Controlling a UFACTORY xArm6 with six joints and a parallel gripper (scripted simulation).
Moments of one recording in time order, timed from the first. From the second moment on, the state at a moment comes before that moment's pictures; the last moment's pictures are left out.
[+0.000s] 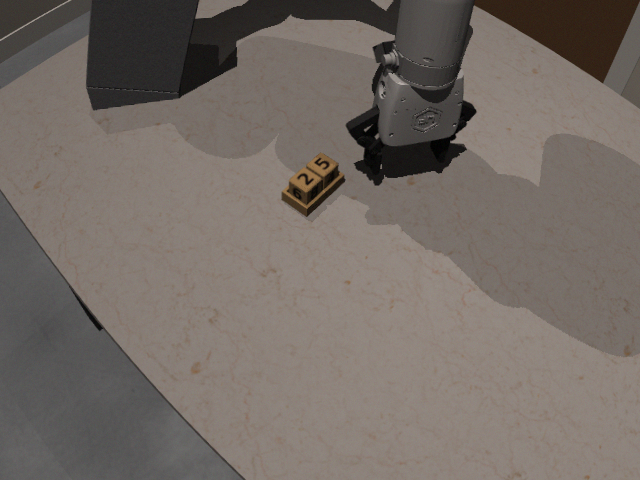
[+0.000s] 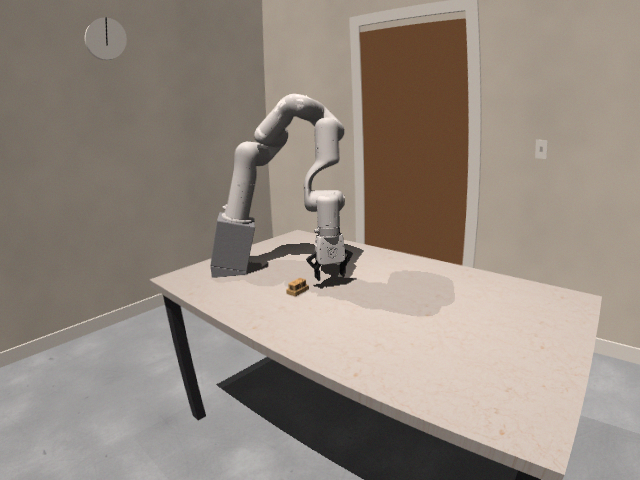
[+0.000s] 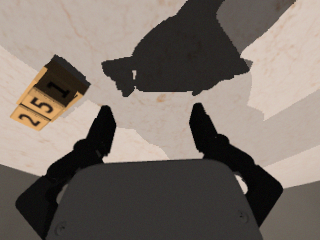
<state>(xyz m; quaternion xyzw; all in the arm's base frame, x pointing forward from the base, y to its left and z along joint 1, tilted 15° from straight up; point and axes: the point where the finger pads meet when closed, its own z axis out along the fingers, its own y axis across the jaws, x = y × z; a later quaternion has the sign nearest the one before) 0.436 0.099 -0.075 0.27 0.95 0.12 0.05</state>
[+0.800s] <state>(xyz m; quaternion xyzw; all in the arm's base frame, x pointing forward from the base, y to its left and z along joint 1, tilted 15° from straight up) 0.436 0.075 -0.061 0.37 0.92 0.13 0.04</state>
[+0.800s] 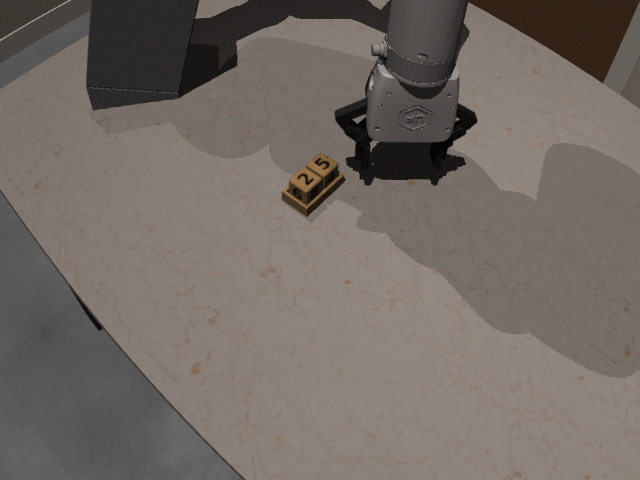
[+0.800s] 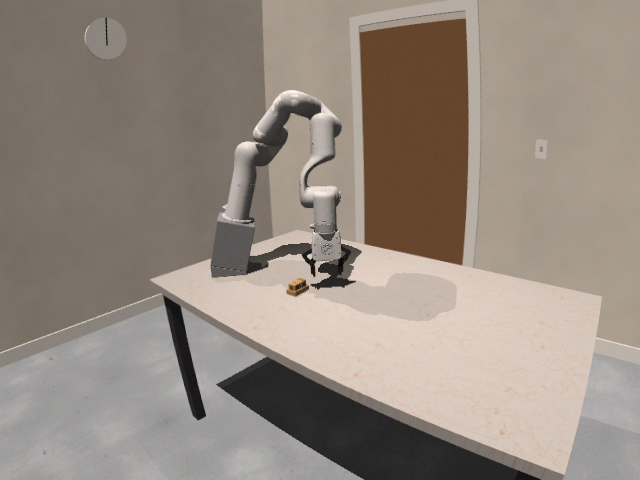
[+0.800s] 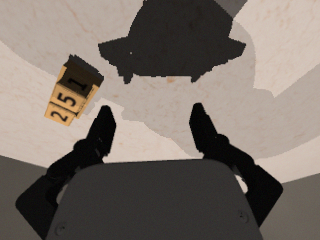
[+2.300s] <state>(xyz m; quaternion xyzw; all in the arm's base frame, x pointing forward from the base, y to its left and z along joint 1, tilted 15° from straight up) 0.449 0.009 -0.072 0.68 0.73 0.13 -0.01</state>
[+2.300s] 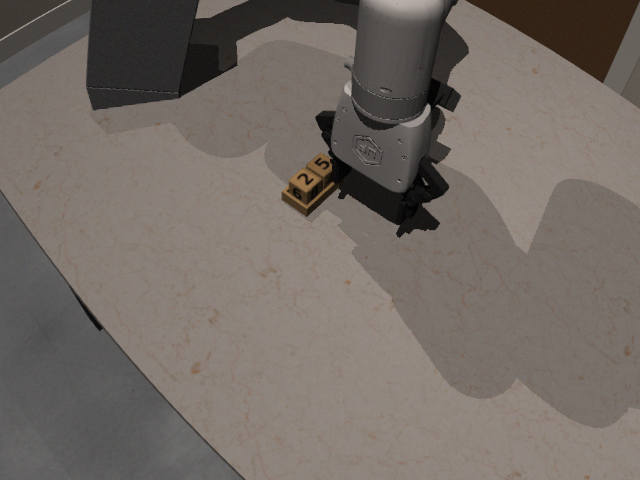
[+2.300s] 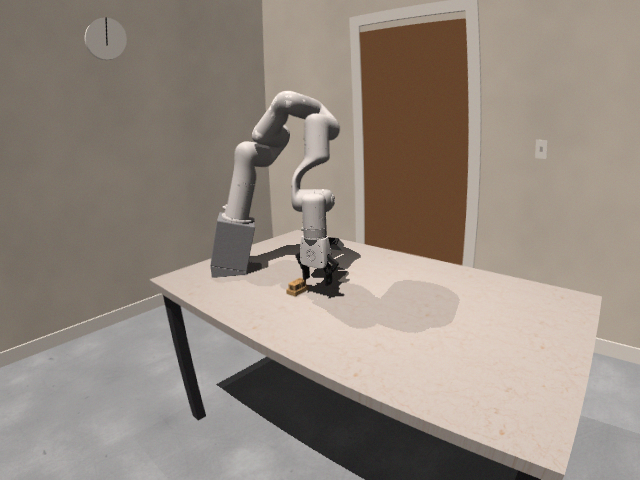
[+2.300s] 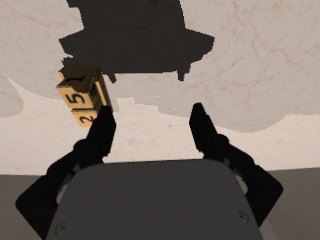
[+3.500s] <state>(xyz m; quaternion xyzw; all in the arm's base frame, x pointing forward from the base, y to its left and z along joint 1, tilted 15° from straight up) 0.459 -0.052 -0.083 0.86 0.49 0.13 -0.05</state>
